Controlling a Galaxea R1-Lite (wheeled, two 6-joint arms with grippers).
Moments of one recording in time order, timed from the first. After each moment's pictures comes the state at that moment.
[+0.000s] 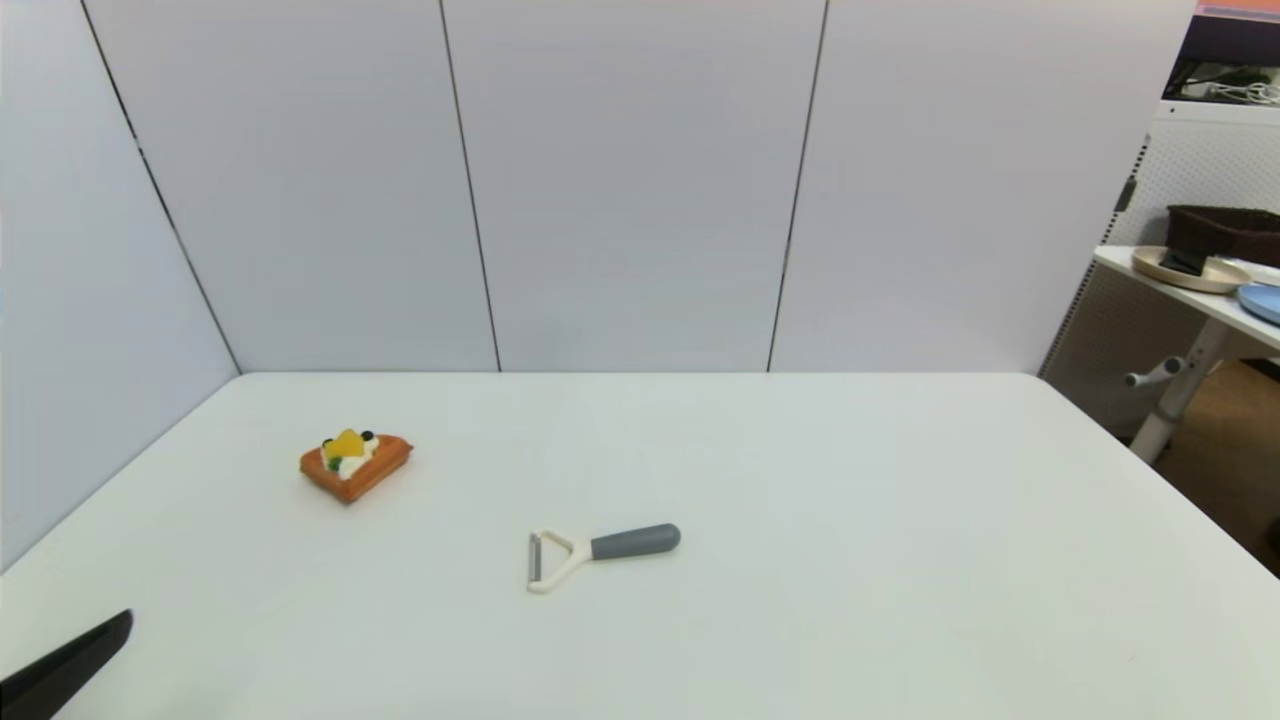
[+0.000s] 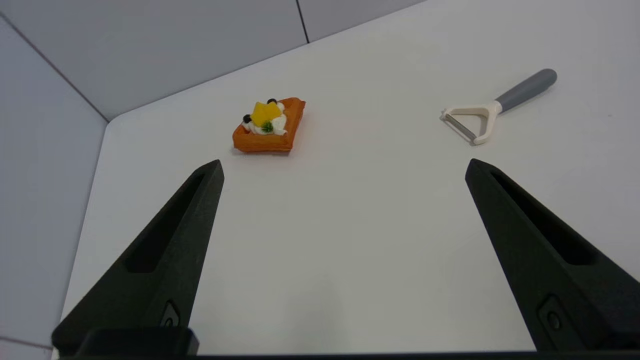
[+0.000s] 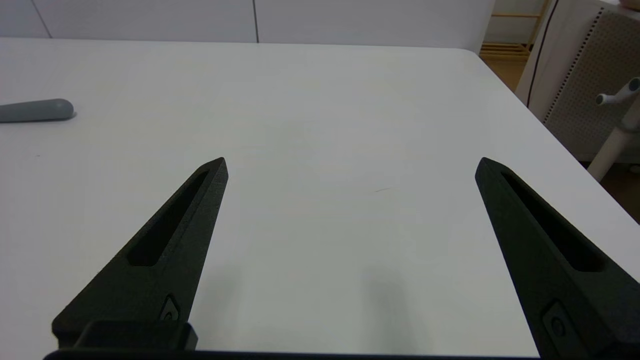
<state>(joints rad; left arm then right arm) -0.09 0.60 -0.57 0.19 -0.19 0.29 0.00 0.00 0.00 -0.01 0.02 -0.02</state>
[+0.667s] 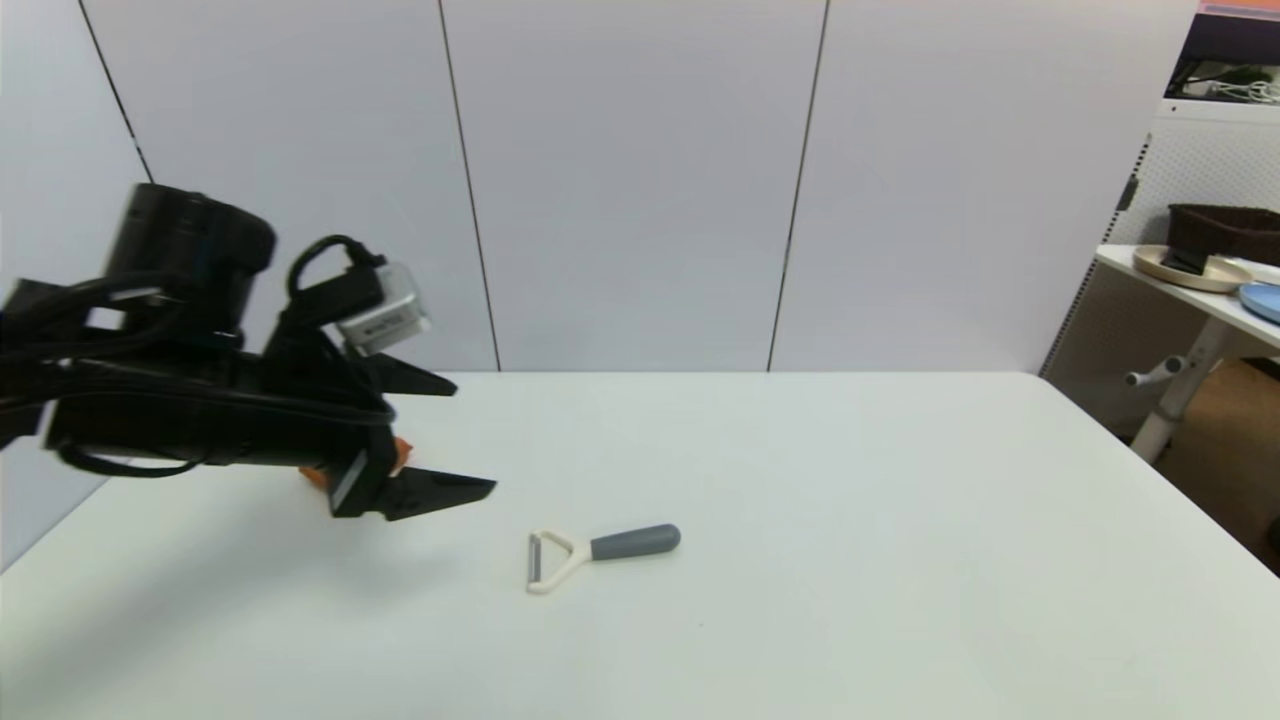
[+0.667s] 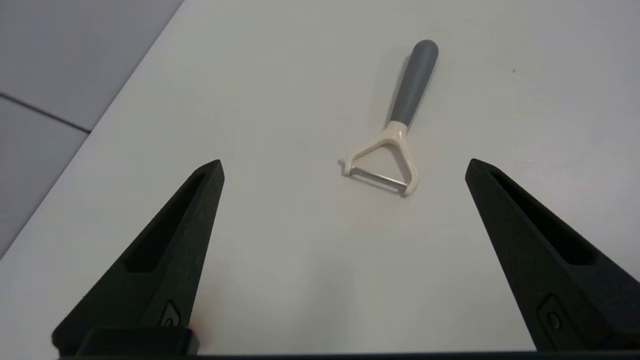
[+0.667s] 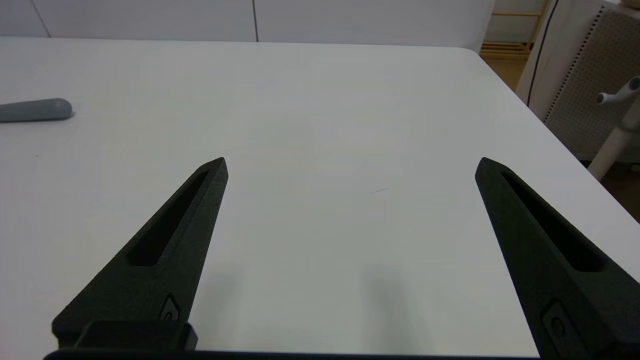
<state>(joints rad) -0.32 1.54 -1.06 0.21 -0.48 0.63 0.00 0.00 0.00 -0.01 0.02 -0.02</state>
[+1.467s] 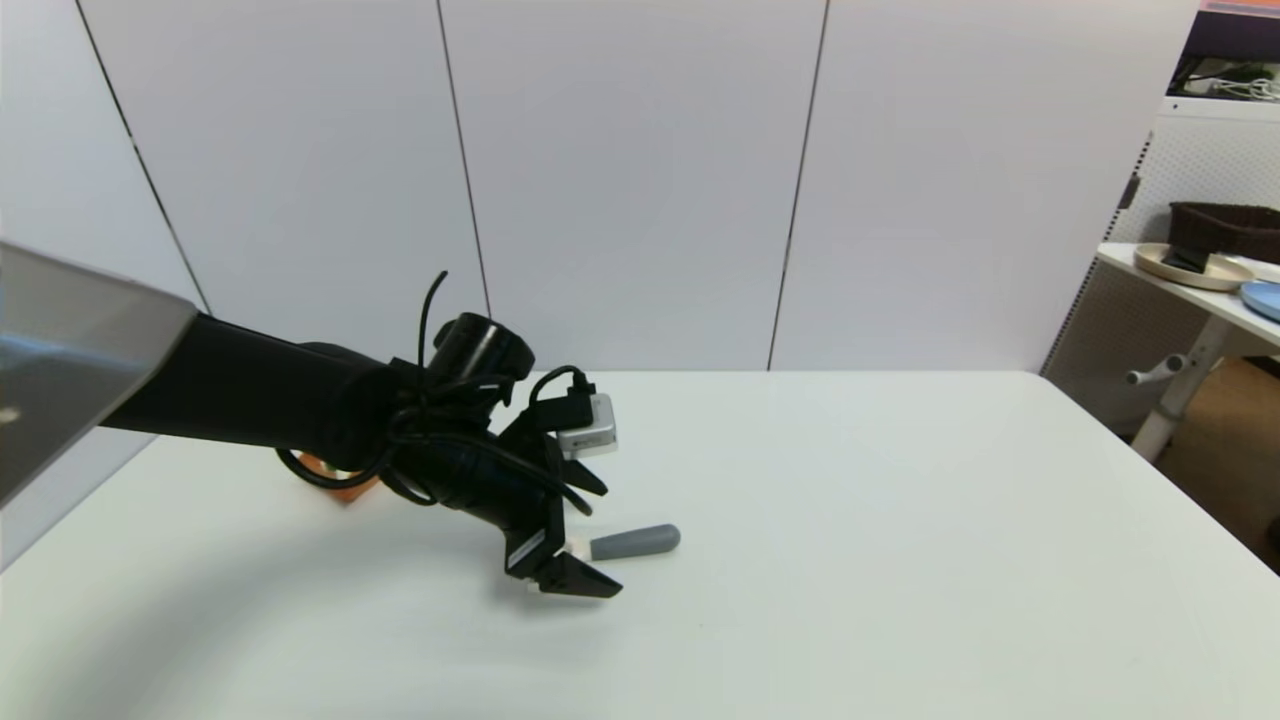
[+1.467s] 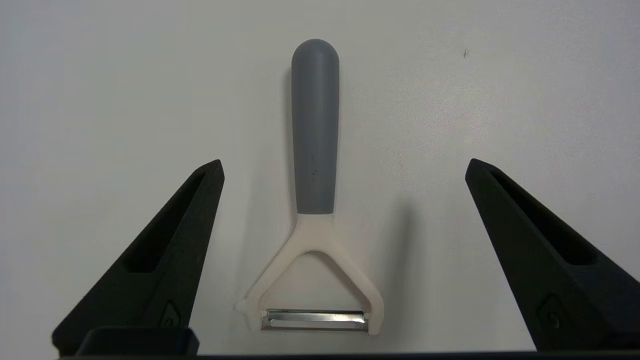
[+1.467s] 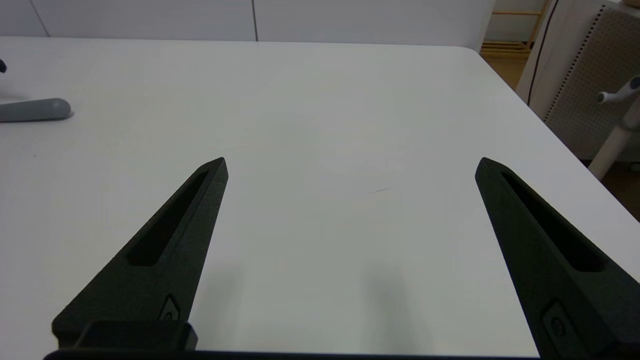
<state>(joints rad) -0.50 1.98 -1.21 0.20 -0.60 0.78 0.00 0.00 0.00 -0.01 0.02 -0.02</state>
